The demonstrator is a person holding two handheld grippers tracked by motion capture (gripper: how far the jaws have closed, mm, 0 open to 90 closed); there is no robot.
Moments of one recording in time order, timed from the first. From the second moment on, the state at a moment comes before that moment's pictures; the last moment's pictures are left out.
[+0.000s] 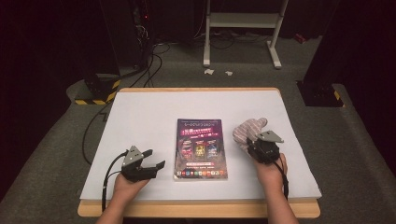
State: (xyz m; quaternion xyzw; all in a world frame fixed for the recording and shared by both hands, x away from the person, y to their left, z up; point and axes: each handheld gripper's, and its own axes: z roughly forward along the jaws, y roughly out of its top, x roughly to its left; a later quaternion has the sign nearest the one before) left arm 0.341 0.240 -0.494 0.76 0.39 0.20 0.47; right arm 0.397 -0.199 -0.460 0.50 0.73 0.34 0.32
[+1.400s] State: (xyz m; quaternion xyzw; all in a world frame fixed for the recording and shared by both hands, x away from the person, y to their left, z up) left arm 0.338 0.205 -0.499 0.81 0.37 0.15 0.42; right arm 0.351 -0.223 -0.453 0.50 0.72 0.39 0.30
